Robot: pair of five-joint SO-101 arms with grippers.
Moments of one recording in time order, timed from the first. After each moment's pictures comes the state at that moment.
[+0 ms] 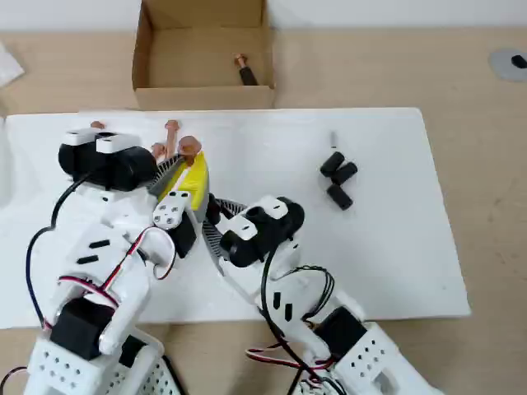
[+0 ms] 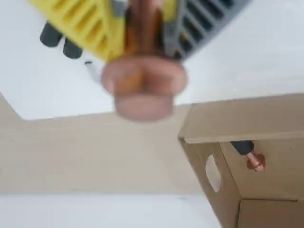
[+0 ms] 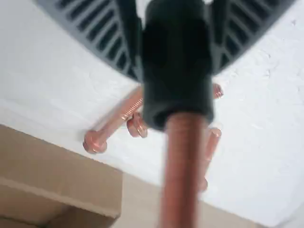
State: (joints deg) left arm 21.3 -79.5 57.3 39.3 4.1; right arm -47.0 -90.7 91.2 17.6 -13.0
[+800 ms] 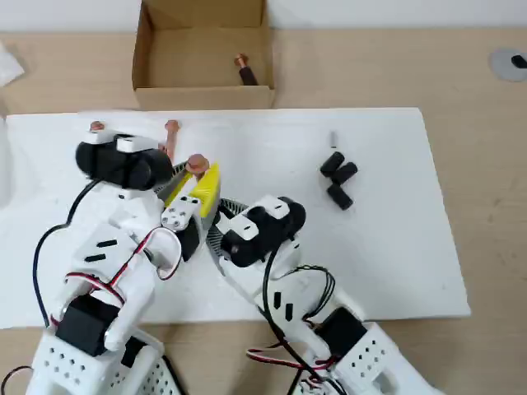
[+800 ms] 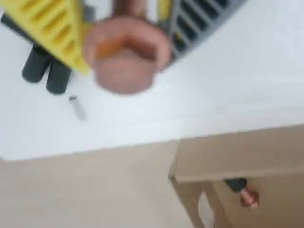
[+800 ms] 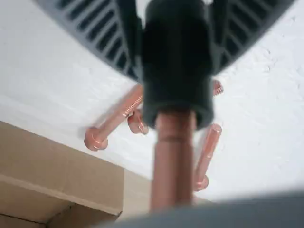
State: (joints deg) left arm 21.5 -79.4 58.2 43.1 2.6; right arm -46.9 -90.6 91.2 17.6 -13.0
